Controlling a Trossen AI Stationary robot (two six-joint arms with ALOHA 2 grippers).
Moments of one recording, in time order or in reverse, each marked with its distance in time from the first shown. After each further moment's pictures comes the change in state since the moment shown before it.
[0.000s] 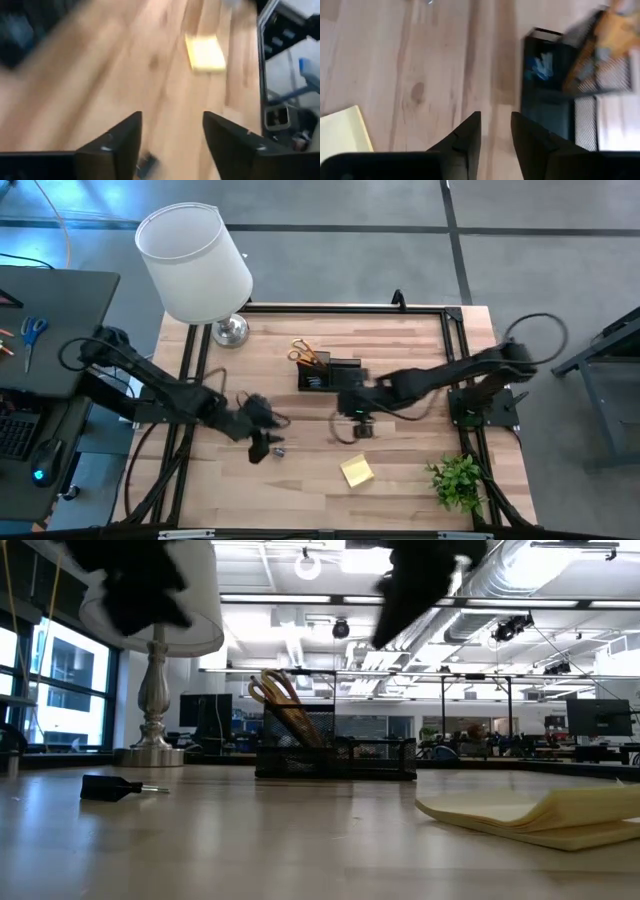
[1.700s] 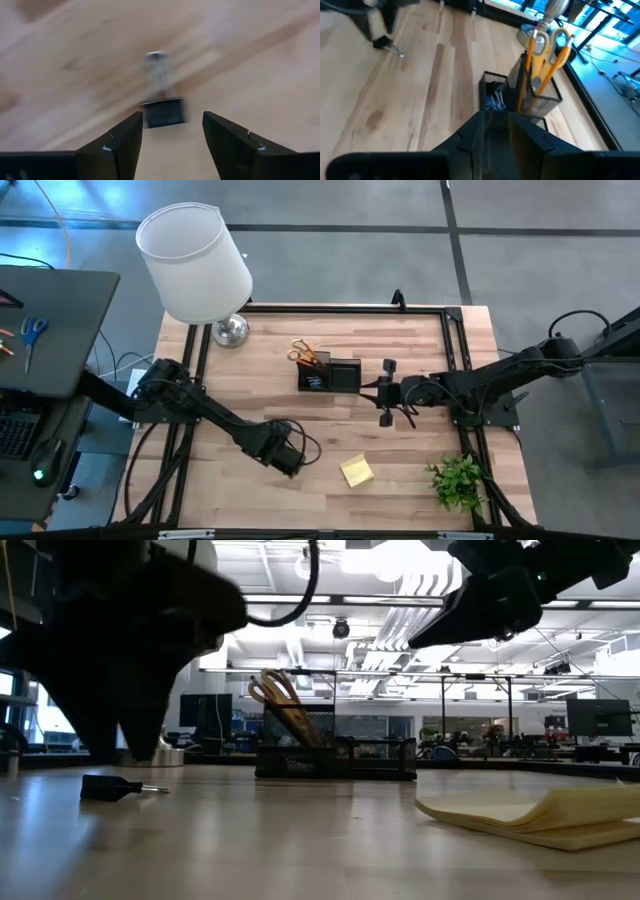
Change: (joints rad) left arm -0.012 0.658 0.501 -0.589 0.183 -0.805; right arm -0.024 -0.487 -0.776 0.881 0.118 -0.218
